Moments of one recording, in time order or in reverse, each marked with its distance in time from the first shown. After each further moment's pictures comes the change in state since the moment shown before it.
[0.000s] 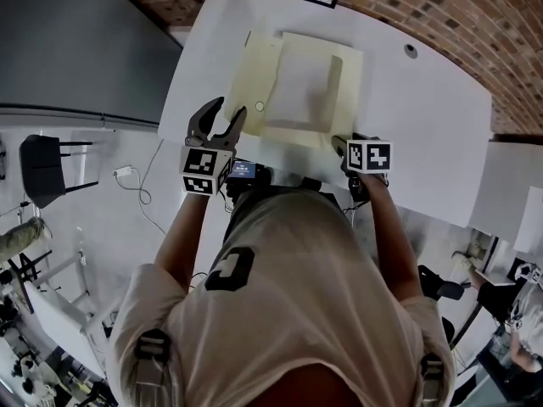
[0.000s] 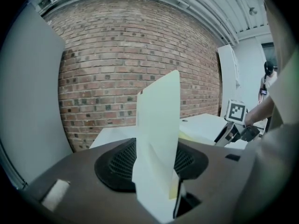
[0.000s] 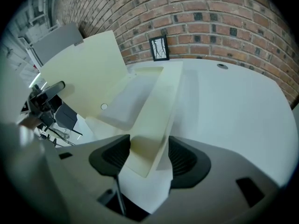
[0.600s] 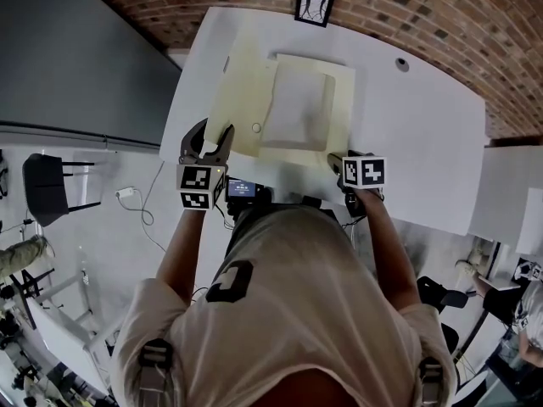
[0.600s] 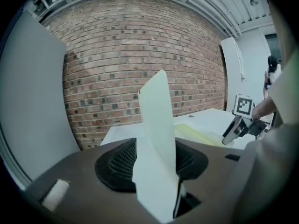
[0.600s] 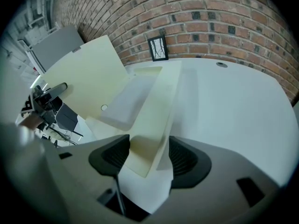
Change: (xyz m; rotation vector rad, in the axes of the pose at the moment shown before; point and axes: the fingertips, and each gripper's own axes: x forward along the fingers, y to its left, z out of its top) left arm -0.001 0.022 -0.004 0.034 0.042 0.072; right arm 0.001 -0.003 -0.003 0.016 -0.003 0.008
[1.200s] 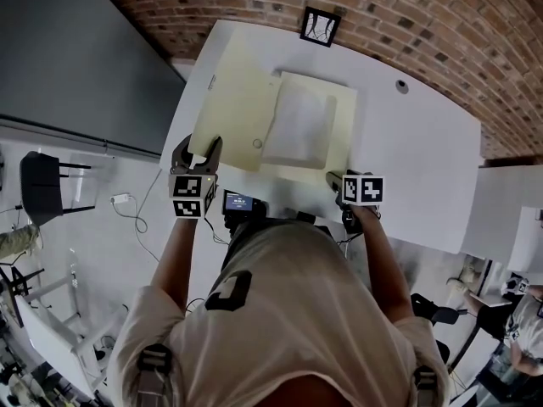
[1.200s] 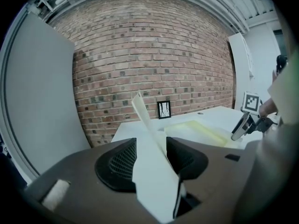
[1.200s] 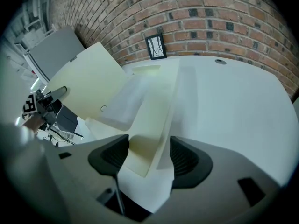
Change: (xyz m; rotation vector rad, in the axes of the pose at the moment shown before) left arm -0.012 0.039 -0.013 -0.026 0.043 0.087; right arm -0.001 0.001 -0.001 0.025 0.015 0.005
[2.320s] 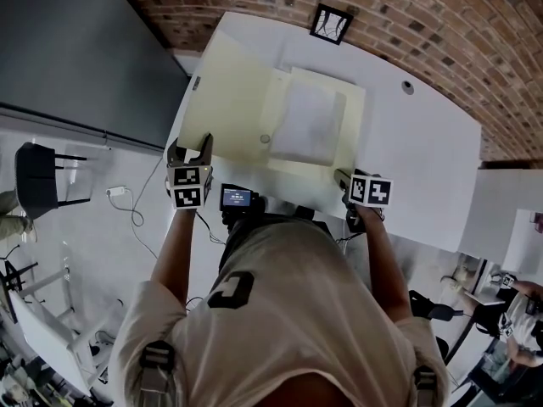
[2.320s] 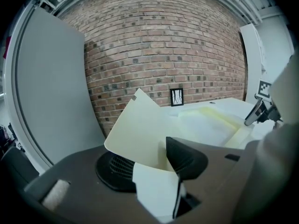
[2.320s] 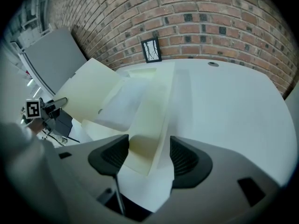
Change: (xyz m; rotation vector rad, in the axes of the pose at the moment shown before) left arm 0.000 0.053 -0.056 -0.035 0.118 0.112; right arm -0.003 -0.001 0.000 0.034 -0.039 -0.065
